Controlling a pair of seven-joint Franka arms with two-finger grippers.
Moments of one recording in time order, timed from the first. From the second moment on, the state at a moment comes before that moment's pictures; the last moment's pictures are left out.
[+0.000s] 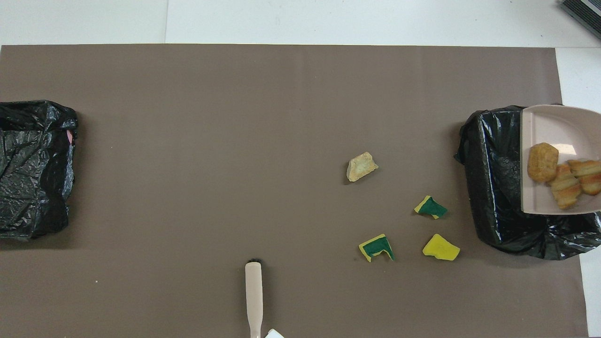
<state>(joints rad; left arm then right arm) -1.07 -0.41 -0.09 -2.72 -0.16 2.18 -1.01 -0.43 0.09 0.08 -1.67 -0.44 1.84 -1.70</state>
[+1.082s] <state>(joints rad) -0.56 -0.30 -0.05 -2.24 -0.10 1.86 -0.49 -0.35 -0.04 0.09 -1.99 -1.04 2.02 -1.40</state>
